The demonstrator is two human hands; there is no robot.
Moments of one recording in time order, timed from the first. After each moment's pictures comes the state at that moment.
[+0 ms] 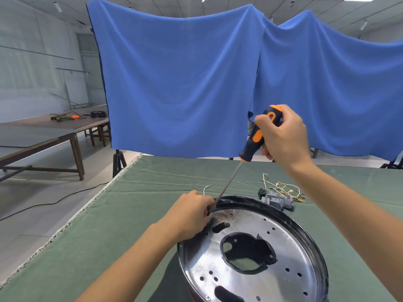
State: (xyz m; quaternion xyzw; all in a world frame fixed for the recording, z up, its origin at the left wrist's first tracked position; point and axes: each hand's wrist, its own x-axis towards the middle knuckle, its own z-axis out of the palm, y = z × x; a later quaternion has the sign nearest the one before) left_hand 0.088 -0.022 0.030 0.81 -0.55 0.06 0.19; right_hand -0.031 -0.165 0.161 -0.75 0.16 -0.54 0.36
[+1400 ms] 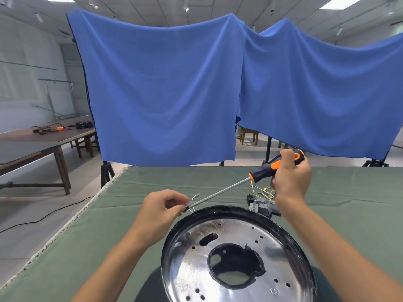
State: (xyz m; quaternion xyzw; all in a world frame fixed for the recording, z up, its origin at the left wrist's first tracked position) left_hand 0.094 -0.002 0.050 0.73 -0.41 -0.03 0.54; right_hand -0.037 -0.218 0.094 -0.50 0.31 -0.63 0.51
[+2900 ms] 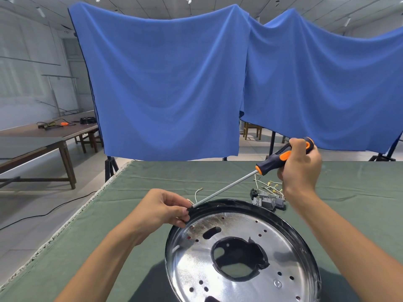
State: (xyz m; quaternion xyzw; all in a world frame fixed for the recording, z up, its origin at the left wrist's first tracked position) left_hand 0.094 0.012 0.061 0.70 -0.35 -0.26 0.56; right_hand -0.047 -0.215 0.104 -0.51 0.26 -0.63 0.52
